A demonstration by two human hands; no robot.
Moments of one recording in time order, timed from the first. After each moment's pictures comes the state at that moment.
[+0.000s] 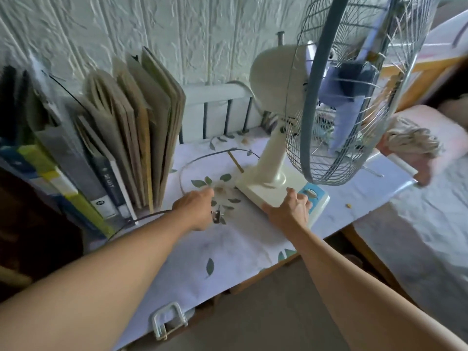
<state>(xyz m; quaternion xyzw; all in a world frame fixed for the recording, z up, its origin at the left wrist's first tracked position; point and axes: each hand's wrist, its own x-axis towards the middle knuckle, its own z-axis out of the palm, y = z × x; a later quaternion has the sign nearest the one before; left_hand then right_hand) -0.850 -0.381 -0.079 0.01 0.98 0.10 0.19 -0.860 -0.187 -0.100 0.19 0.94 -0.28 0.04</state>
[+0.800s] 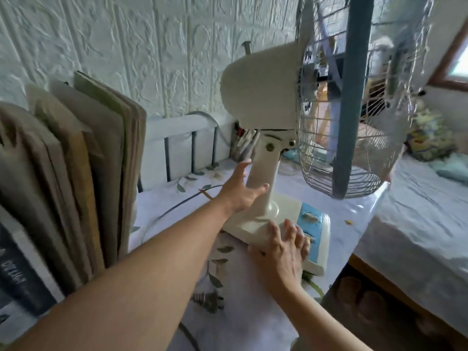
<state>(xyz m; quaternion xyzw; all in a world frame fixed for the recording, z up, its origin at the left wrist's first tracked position) -0.983 -0.301 -0.098 0.17 0.83 0.53 0.09 -0.888 -0.208 -0.200 0.19 0.95 -0.14 -0.18</state>
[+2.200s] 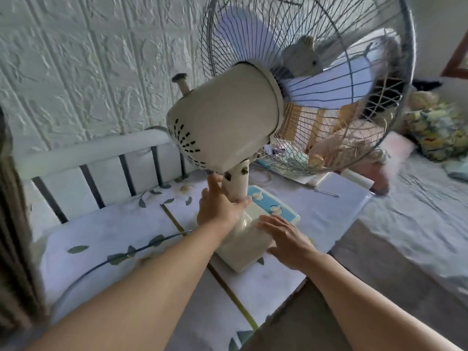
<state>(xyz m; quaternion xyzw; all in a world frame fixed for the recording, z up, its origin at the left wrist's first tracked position) -0.974 -0.187 -0.080 -0.05 0.89 0.46 -0.03 -0.937 -0.024 -0.145 -0.12 0.99 -0.12 0.00</state>
